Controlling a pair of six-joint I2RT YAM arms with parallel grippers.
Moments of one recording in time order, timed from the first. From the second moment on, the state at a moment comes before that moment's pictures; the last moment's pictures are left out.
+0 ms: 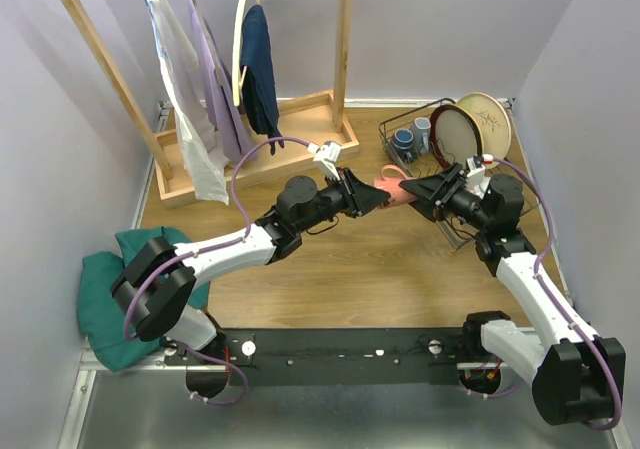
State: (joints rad) left arm -0.85 1.46 0.84 0.66 0.18 -0.86; right arm 0.10 0.96 0.57 0.20 -0.69 1.21
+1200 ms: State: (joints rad) left arm -0.64 1.66 1.43 -0.74 -0.14 -0.23; right arm 0.11 1.03 0.85 -0.46 -0.41 0.57
